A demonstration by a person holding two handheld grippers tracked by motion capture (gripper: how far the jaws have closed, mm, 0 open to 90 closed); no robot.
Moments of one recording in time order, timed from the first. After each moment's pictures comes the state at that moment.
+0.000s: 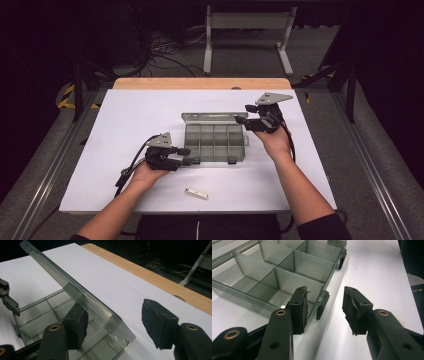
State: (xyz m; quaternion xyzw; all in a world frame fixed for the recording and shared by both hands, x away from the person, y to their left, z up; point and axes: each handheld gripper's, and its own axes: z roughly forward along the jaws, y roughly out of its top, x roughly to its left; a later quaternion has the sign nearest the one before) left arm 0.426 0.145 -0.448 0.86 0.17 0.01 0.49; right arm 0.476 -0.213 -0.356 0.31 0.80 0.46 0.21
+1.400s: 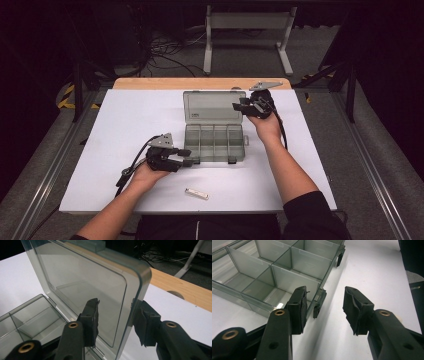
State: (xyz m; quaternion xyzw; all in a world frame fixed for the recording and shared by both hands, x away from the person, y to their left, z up) left arm 0.424 0.142 -0.447 0.86 0.17 0.01 0.48; right arm 0.538 -0.208 -0.373 0.36 0.80 0.45 0.19
